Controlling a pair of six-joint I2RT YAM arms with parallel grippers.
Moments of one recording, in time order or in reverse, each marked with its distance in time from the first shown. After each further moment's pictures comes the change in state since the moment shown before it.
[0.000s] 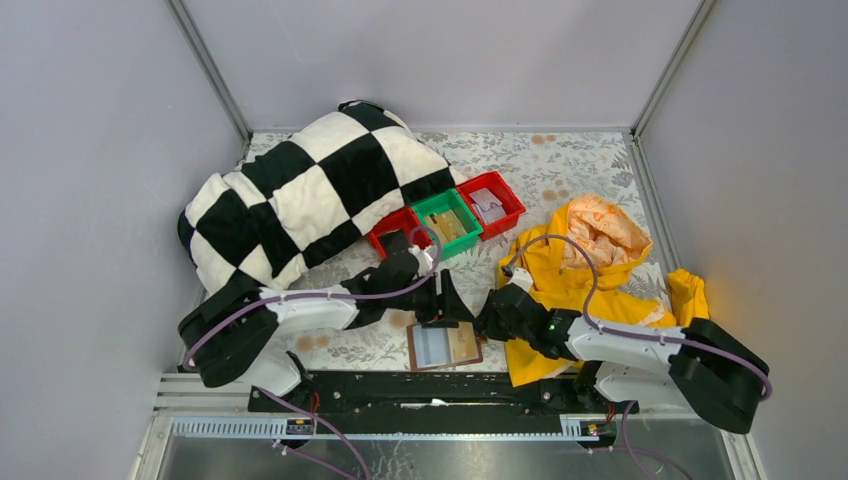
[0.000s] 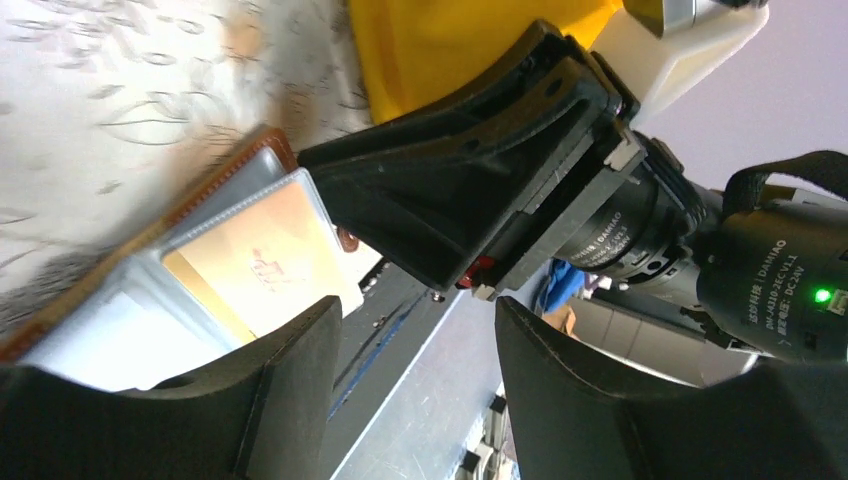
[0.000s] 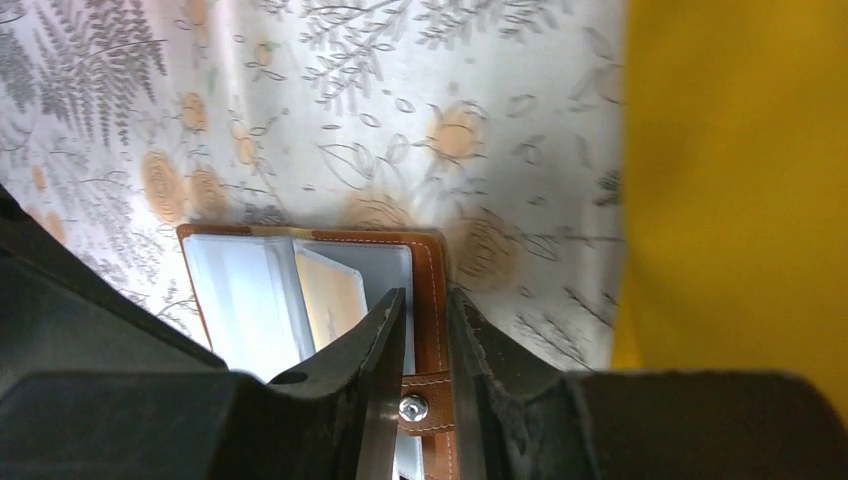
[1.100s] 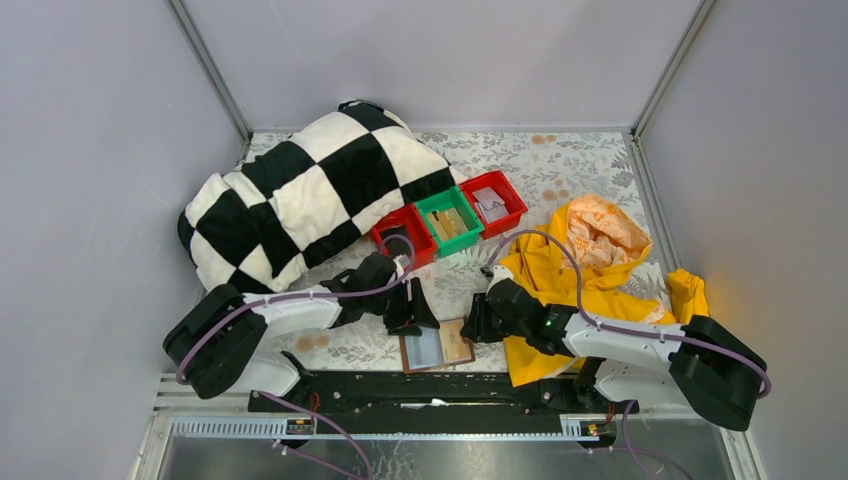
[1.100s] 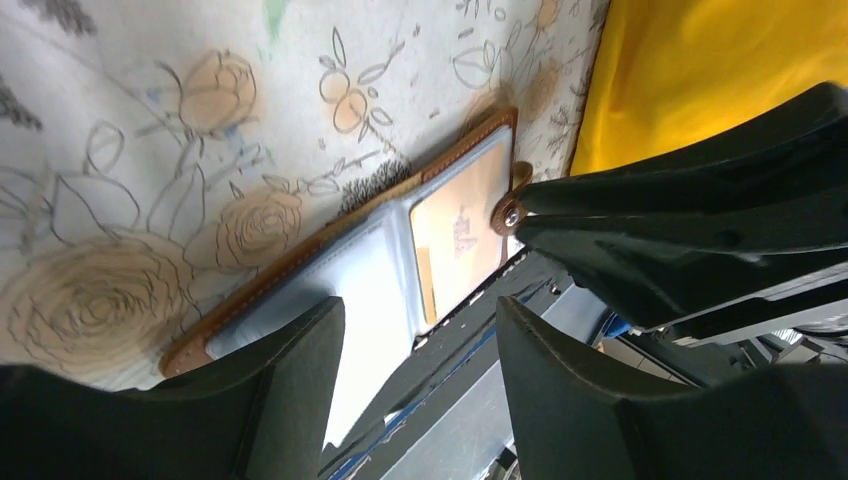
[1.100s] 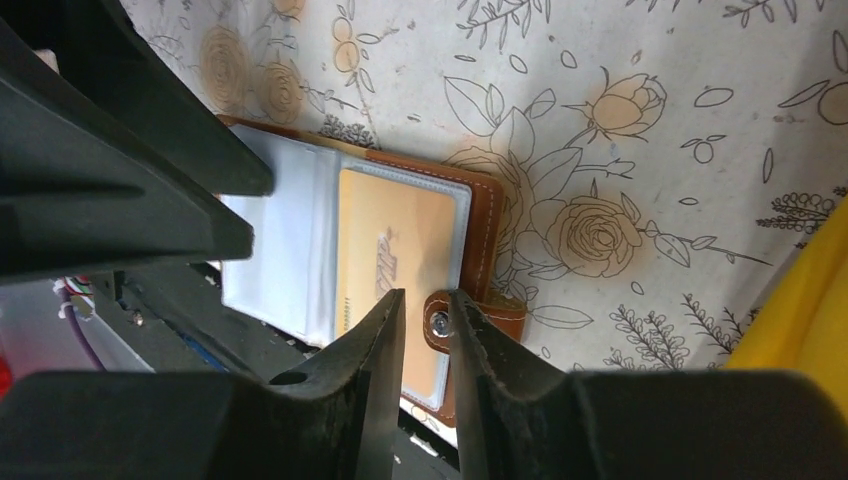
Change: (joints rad) left arm 0.155 -0.113 -0.111 -0.305 -0.022 0.136; right arm 0.013 0.026 0.068 0.022 -0.190 -0.196
